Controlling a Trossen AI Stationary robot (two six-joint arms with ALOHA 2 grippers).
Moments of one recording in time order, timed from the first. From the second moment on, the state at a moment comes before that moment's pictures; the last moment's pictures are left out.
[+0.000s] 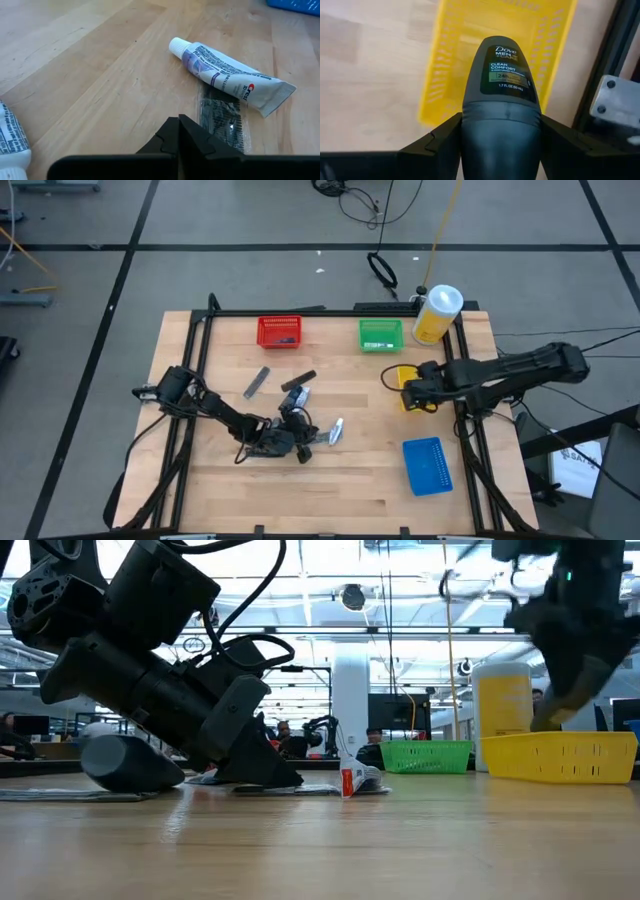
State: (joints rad) left arm -0.36 1.99 0.71 0.62 -0.52 -0.54; right arm 0.09 1.14 0.84 -1.29 0.21 1.38
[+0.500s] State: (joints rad) left arm -0.36 1.99 0.71 0.61 -0.52 -0.54; right arm -0.09 1.16 0.55 -0.85 0.26 1.23
